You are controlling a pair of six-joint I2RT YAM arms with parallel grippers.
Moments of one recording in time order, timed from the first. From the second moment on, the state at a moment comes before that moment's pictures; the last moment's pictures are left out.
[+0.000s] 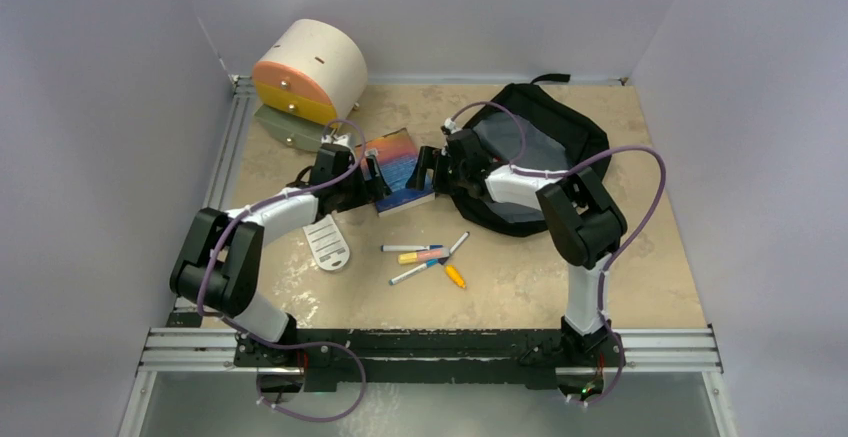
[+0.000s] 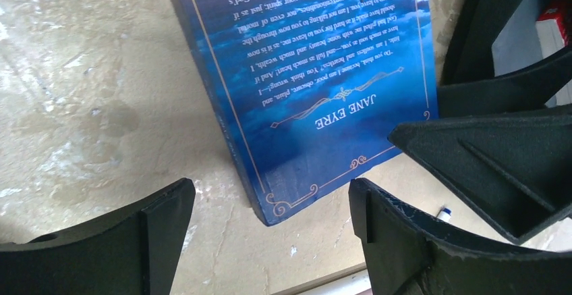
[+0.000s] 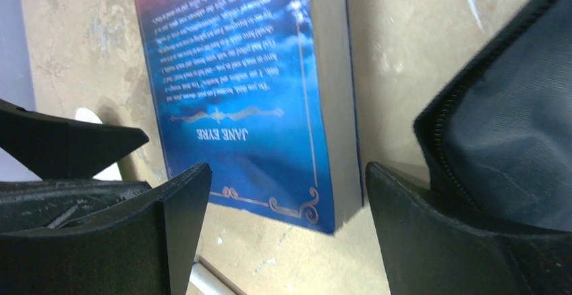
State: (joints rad) left arm -0.34 1.56 0.81 -0.03 0.12 -0.62; right arm 0.57 1.99 1.20 0.06 -0.23 0.65
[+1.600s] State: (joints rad) left arm -0.35 1.68 0.86 0.02 0.23 -0.60; right arm 0.53 2.04 1.07 0.40 -0.49 0.92
